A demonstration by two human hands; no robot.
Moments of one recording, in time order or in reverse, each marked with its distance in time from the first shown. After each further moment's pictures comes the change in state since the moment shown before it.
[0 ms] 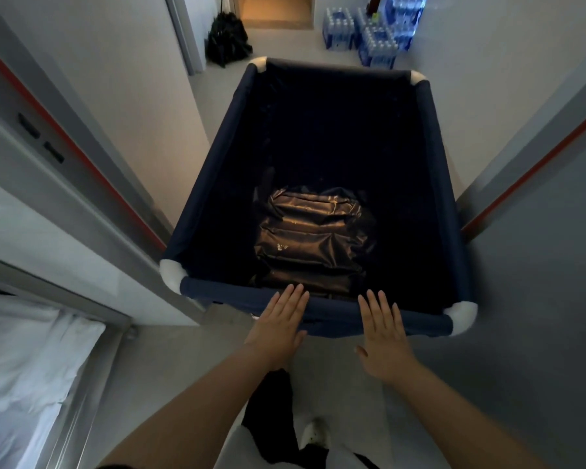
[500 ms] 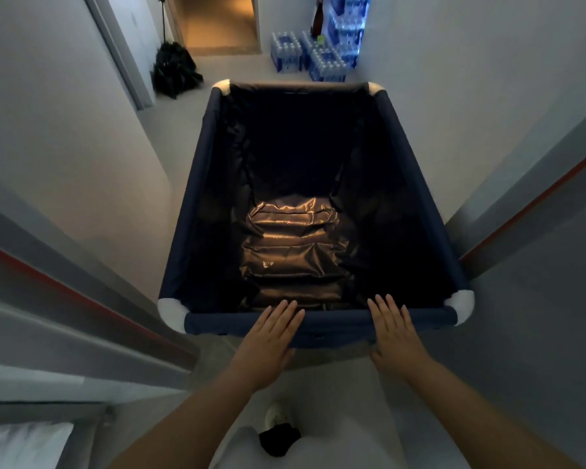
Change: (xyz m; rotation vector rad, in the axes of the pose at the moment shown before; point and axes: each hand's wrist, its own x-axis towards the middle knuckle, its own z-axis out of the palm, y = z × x) left_hand 0.099 -0.103 -0.035 0.034 0.046 0.226; right_hand 0.118 0.035 -0.024 -0.058 -0.072 0.187
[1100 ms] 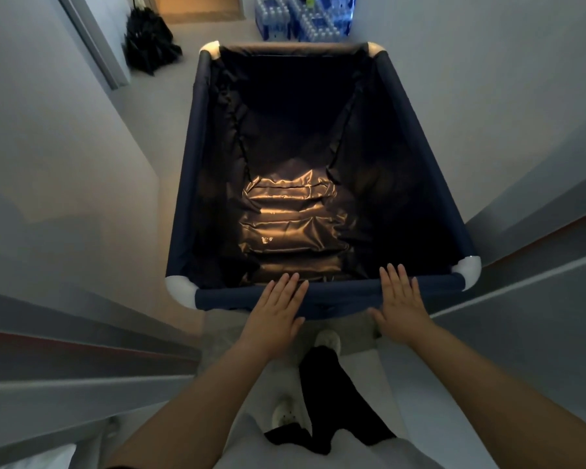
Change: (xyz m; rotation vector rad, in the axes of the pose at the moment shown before) left_hand 0.088 -0.076 -0.003 -0.083 0.034 -0.043; right_hand 0.109 0.000 -0.036 0.062 -0.070 0.156
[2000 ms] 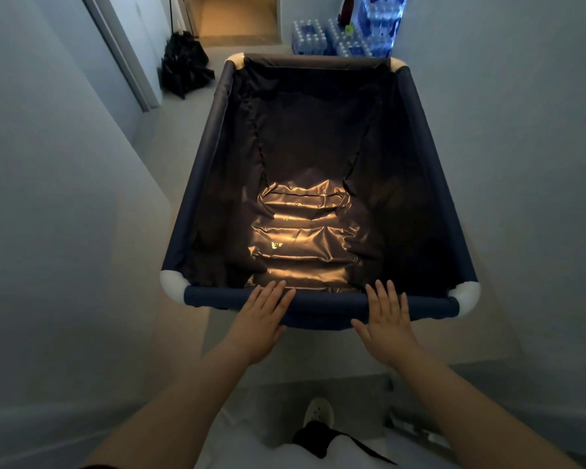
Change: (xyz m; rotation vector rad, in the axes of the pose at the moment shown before) left_hand 0.221 -0.113 -0.051 0.071 -0.017 -0.083; right_hand 0.241 0.019 -0.096 -0.011 0.068 -0.104
